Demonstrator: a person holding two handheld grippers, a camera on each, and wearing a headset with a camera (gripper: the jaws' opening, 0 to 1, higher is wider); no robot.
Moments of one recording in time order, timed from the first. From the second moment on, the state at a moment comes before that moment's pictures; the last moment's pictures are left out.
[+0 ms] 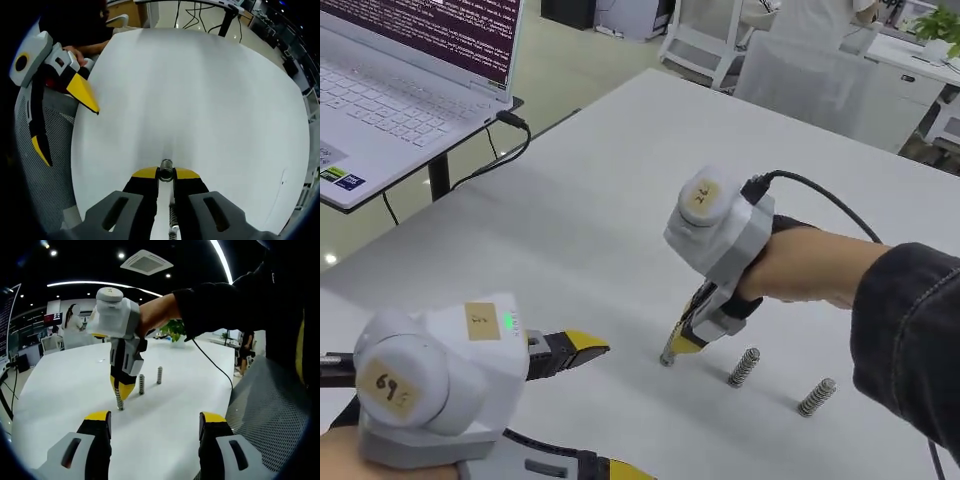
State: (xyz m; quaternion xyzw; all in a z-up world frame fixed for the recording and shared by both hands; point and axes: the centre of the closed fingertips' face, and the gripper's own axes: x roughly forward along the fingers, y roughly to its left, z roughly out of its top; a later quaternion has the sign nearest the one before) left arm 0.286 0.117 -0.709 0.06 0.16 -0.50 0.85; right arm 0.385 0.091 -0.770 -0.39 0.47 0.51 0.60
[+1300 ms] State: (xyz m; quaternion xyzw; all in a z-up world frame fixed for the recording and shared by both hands) left arm 0.283 0.111 -0.708 0.07 0.16 -0.51 0.84; right arm 0.390 0.080 -0.757 -0.37 0.42 0.50 0.66
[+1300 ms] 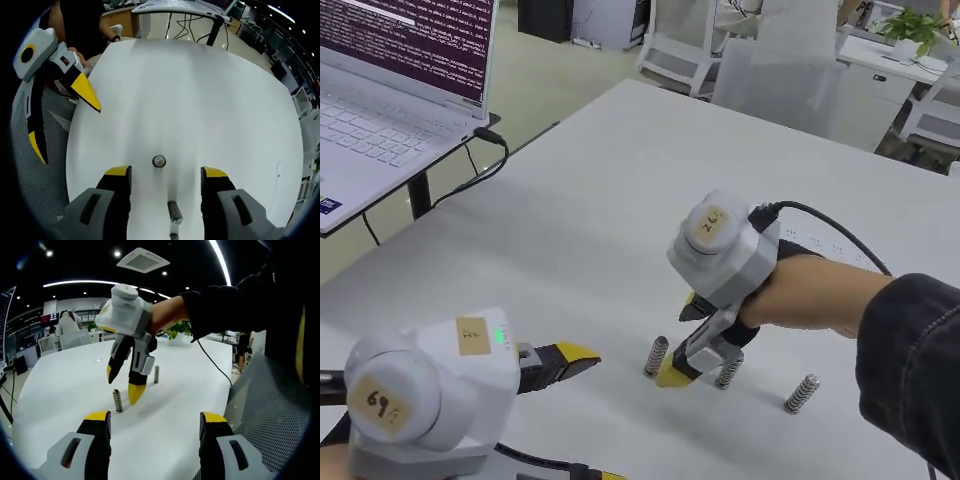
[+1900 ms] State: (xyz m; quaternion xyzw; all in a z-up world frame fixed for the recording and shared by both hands) left arm 0.288 0.110 -0.700 0.08 0.16 -0.51 0.84; right arm 0.406 0.071 -0.705 -0.30 0.33 0.46 0.77
